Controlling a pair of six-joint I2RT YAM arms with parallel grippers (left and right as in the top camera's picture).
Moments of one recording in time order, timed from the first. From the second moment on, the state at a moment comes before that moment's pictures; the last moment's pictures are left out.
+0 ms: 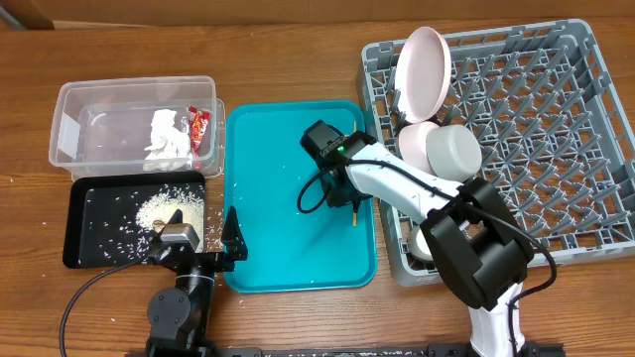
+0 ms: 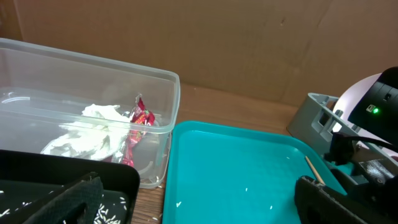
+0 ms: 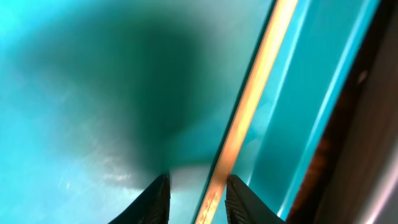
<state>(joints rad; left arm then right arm) -0.12 0.02 0.01 -0.07 -0.08 -0.26 0.68 2.09 1.46 -0.89 0.15 0.41</state>
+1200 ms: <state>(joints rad) -0.12 0.02 0.01 -0.07 -0.08 -0.26 0.44 1.86 1.56 -0.98 0.23 0.26</state>
